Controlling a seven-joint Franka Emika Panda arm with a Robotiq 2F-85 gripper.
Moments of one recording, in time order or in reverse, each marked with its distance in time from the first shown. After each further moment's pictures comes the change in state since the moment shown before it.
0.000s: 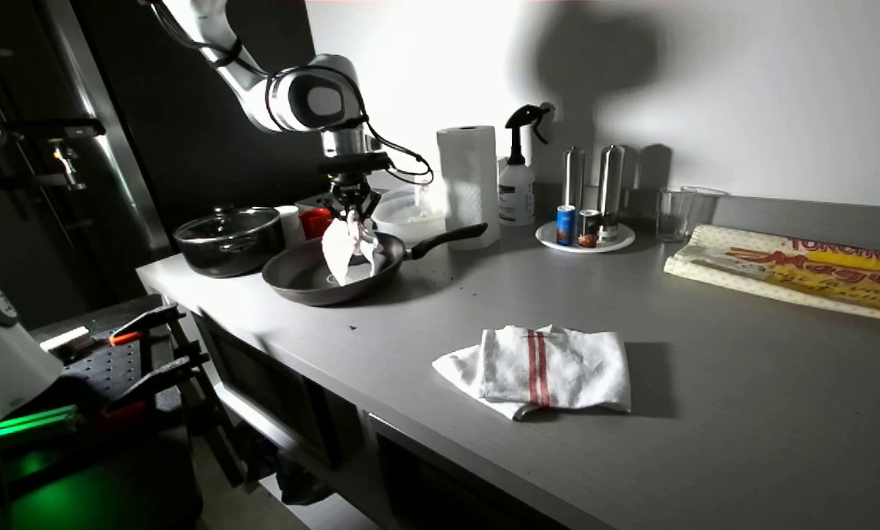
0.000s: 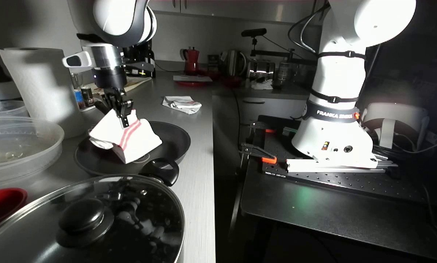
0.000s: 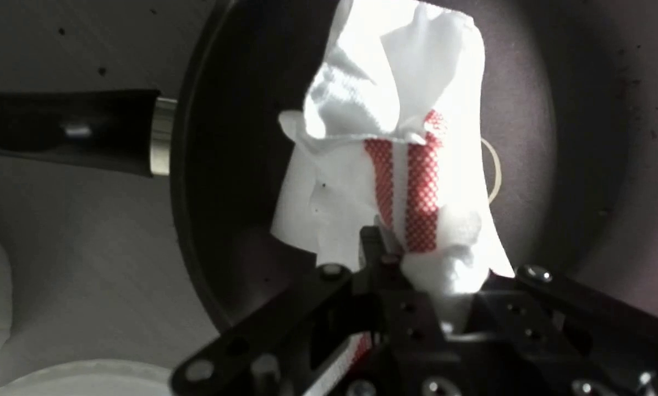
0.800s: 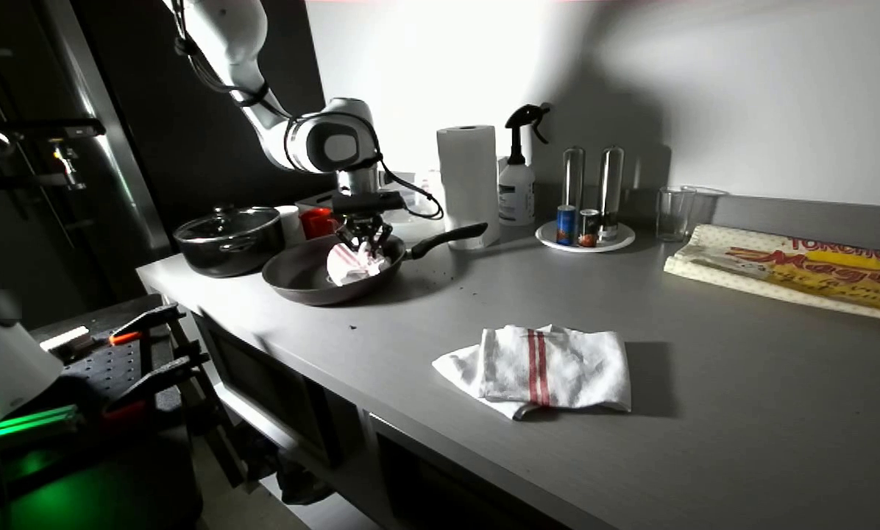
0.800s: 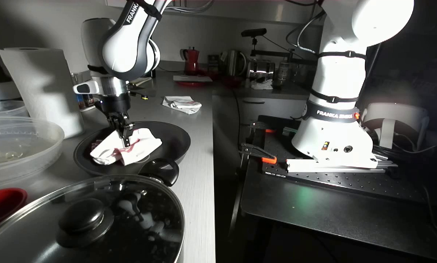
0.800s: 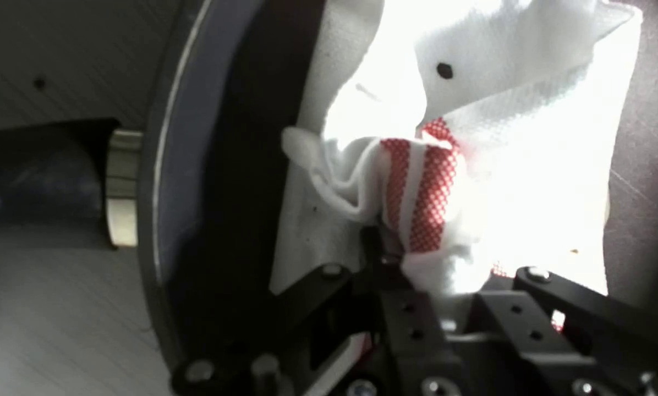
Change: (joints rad) arm -0.036 0.177 0.002 0.063 0.000 0.136 -0.005
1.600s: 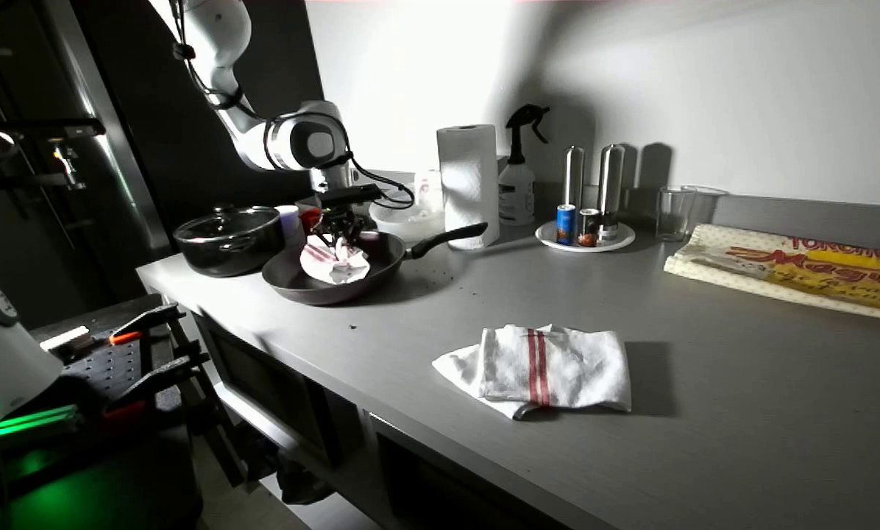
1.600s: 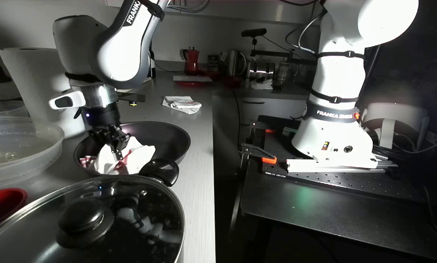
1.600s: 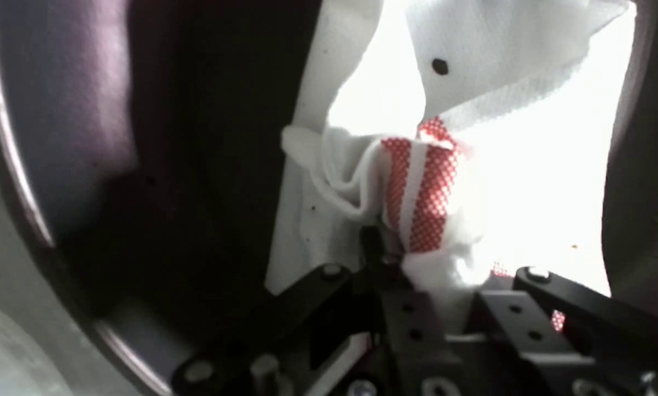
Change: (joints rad) arm 0.089 0.000 0.053 -0.015 -0.128 -0.021 -0.083
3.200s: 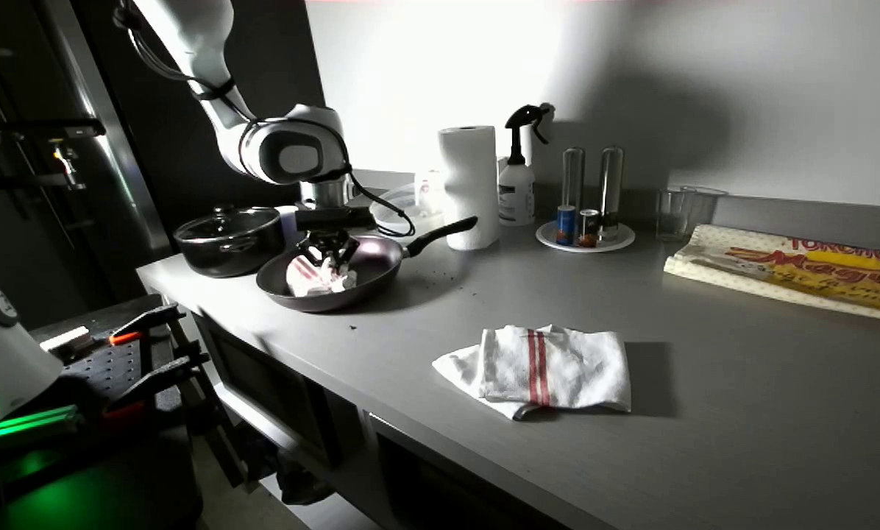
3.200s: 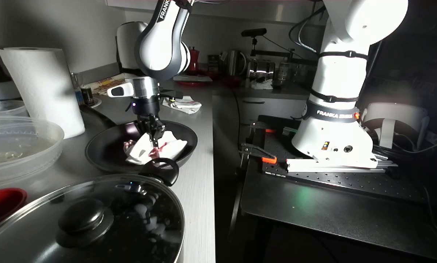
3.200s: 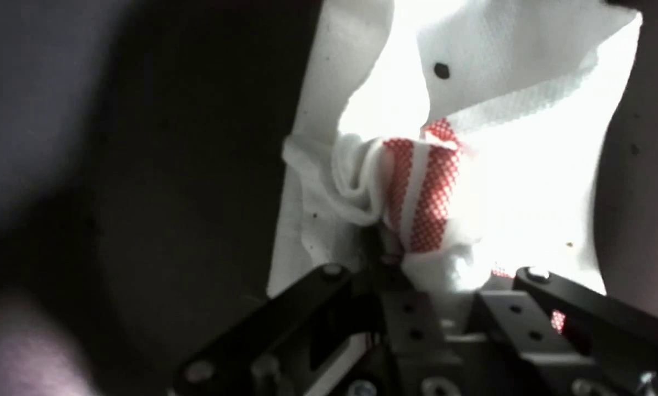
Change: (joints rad) arm -0.193 -0.144 0.018 -0.299 0.181 0.146 -0.059
